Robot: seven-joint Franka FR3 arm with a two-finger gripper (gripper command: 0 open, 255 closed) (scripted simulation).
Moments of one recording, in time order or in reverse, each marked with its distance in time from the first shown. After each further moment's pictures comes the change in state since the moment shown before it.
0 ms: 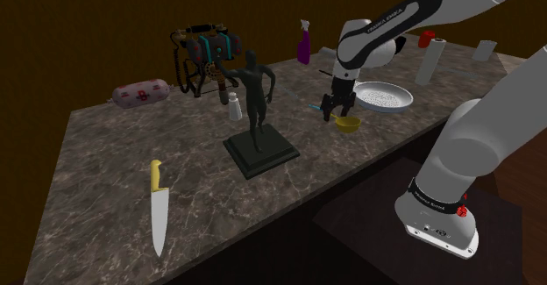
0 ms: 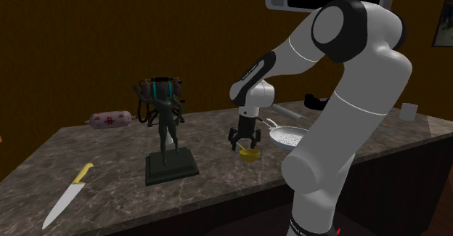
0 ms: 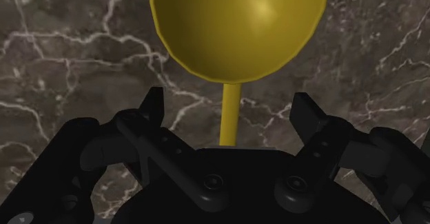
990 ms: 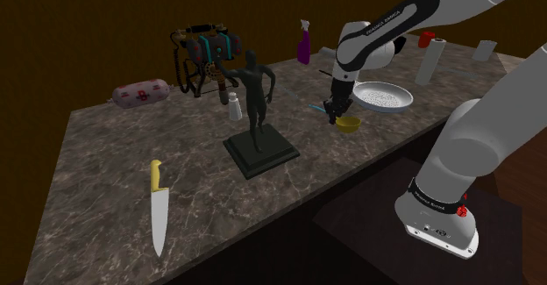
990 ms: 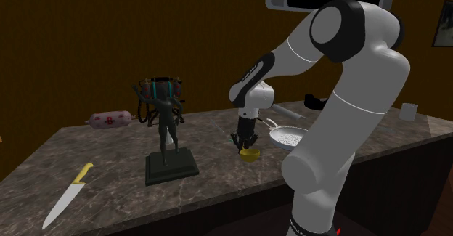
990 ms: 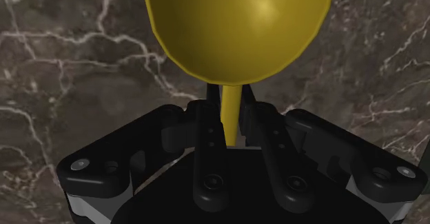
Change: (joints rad) arm 0.004 0.012 0.000 -0.006 0.006 0.020 -0.002
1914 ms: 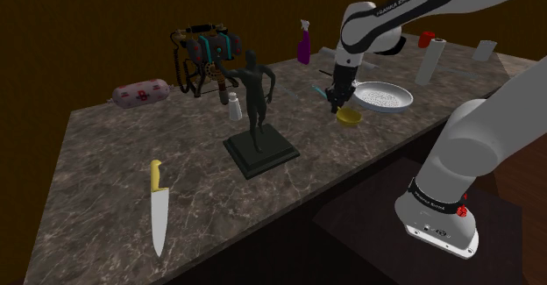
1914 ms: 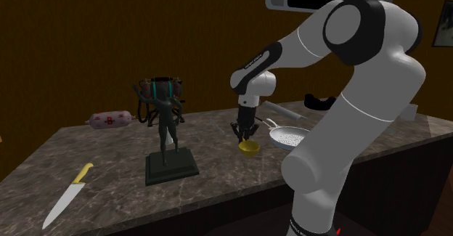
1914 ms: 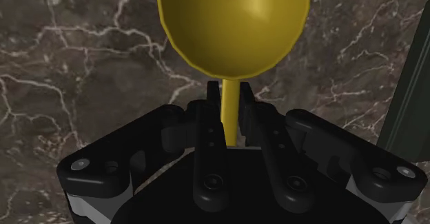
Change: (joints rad) arm -0.013 -0.095 0.018 0.065 -0.029 -0.156 0.043
